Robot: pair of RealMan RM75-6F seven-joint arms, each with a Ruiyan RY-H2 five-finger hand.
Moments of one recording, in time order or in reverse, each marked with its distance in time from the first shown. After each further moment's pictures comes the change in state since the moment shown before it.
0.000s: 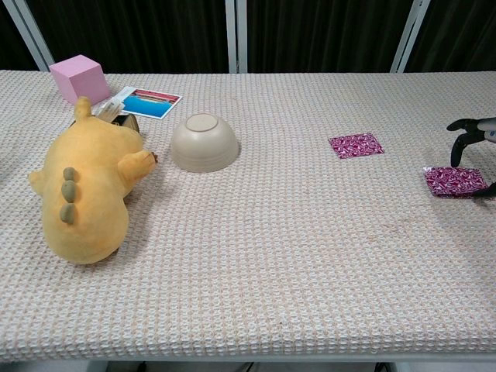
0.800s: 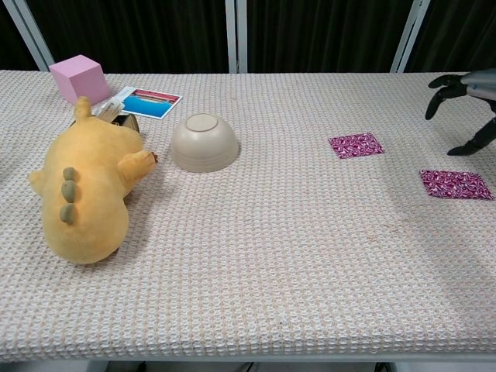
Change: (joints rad) left arm 0.007 0.000 0.002 0.005 0.008 0.014 -0.011; right arm 0.066 0.011 0.101 -0.019 -0.005 -0.007 0.029
